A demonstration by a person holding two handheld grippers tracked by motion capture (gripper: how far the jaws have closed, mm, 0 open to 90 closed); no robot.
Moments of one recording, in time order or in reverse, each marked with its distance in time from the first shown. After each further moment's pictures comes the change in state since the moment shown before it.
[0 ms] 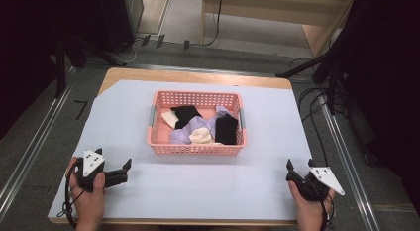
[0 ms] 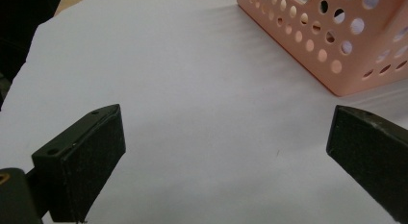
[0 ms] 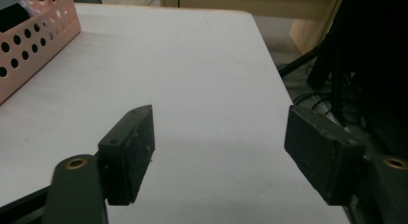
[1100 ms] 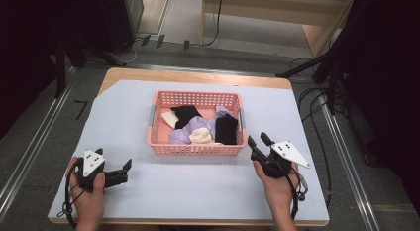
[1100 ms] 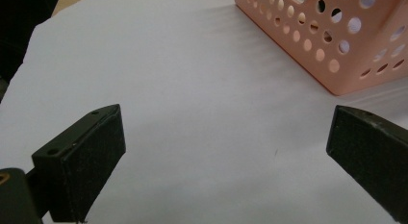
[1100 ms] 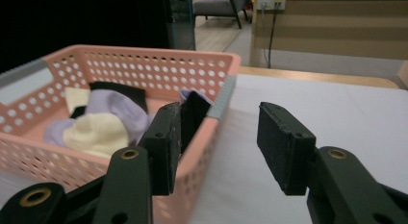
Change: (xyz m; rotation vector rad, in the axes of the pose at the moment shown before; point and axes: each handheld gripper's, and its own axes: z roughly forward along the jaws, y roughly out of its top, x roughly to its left) left arm 0.000 0.000 0.000 0.003 -0.007 0.003; right arm 0.104 0.072 0.020 -0.111 0.344 0.006
